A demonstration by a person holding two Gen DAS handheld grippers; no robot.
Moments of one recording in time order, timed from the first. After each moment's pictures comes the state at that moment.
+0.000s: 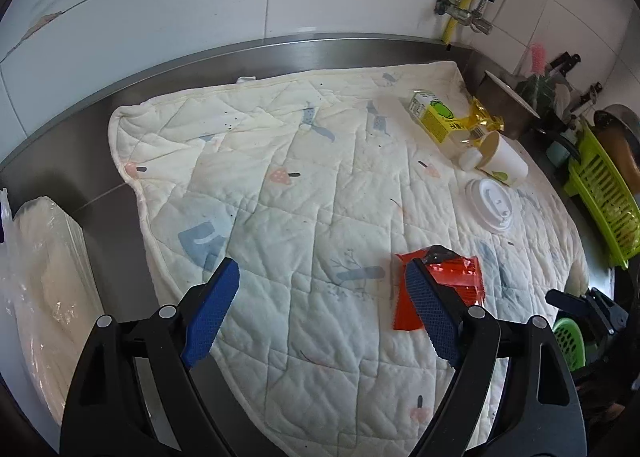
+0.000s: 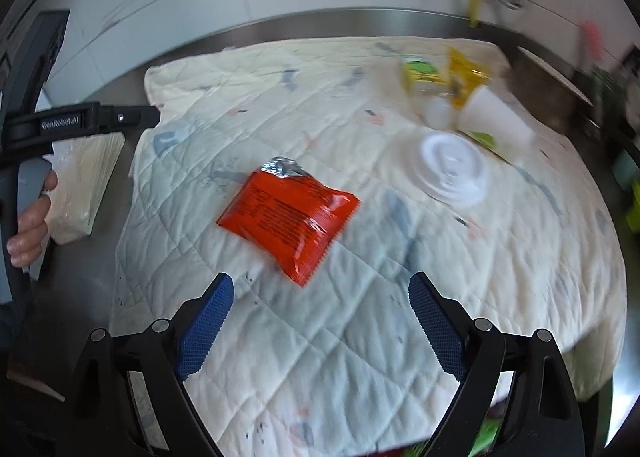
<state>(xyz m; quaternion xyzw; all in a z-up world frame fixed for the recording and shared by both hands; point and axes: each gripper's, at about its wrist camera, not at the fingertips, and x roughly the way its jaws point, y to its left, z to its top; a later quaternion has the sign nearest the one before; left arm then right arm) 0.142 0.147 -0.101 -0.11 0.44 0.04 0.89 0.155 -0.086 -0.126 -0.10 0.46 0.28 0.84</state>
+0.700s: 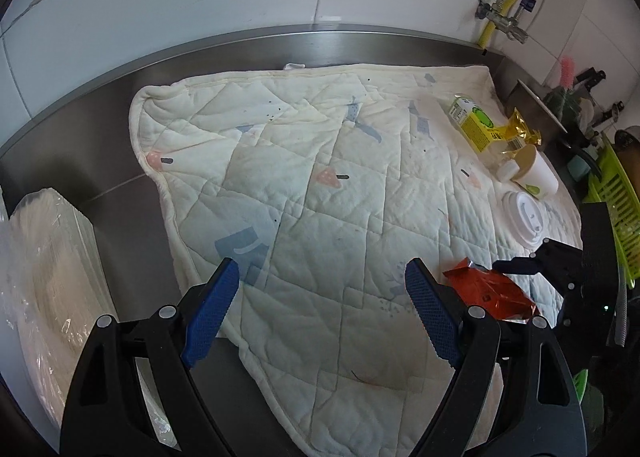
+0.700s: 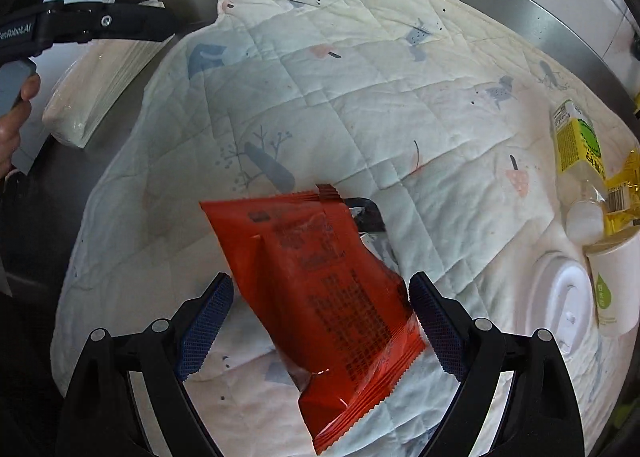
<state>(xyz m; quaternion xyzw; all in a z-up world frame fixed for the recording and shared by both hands) 0.160 0.188 -0.118 -0.13 0.46 0.06 0.88 0.224 0.003 -0.176 -0.27 0.48 0.42 0.72</state>
